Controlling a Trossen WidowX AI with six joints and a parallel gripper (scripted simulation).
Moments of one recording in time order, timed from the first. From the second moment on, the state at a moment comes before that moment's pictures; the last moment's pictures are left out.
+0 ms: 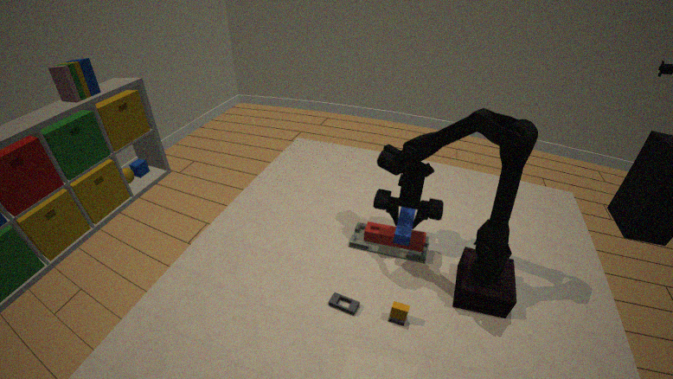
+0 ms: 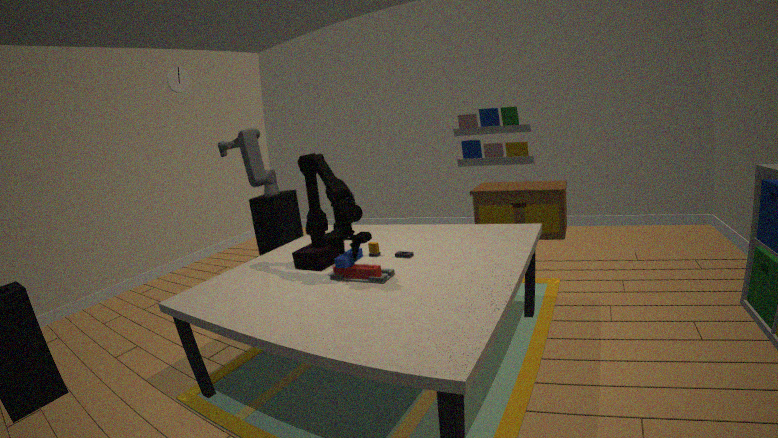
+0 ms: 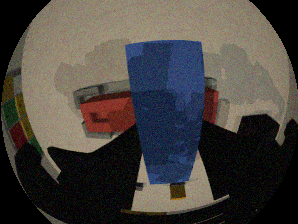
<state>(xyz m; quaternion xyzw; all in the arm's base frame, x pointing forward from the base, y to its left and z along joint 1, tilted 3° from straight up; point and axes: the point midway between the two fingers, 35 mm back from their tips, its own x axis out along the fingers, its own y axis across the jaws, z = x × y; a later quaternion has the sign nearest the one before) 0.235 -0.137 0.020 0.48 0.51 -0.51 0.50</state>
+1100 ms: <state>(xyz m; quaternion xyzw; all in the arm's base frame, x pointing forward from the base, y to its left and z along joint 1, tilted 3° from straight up) 0.233 -0.137 0.014 0.48 0.51 -0.51 0.50</state>
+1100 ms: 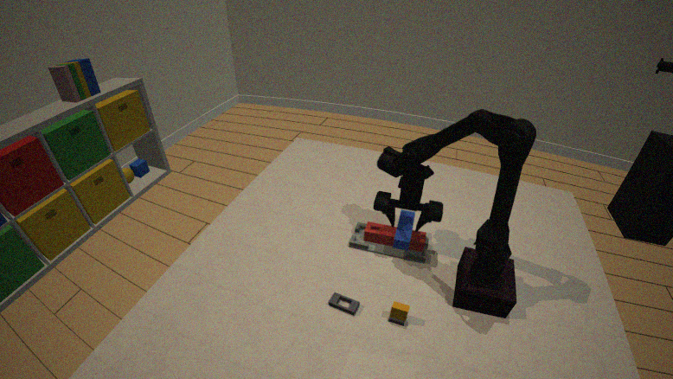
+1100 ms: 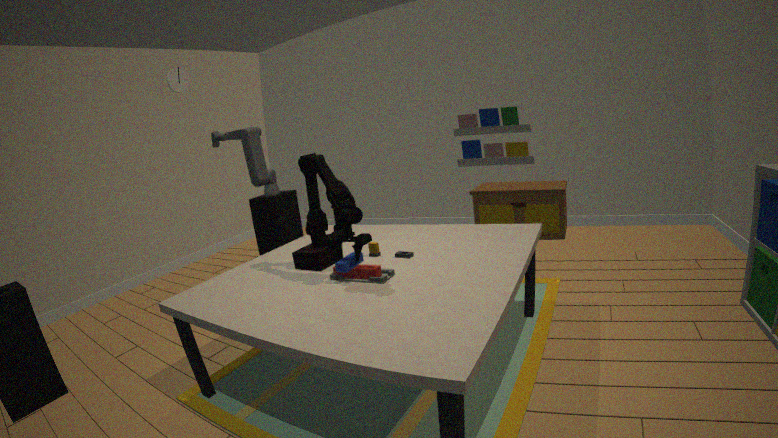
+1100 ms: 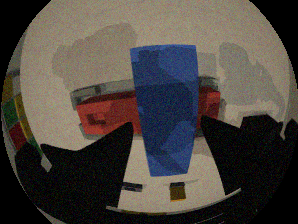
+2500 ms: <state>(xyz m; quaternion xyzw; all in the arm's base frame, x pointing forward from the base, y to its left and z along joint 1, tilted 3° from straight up) 0.242 -0.138 0.099 0.21 0.68 -0.23 0.66</state>
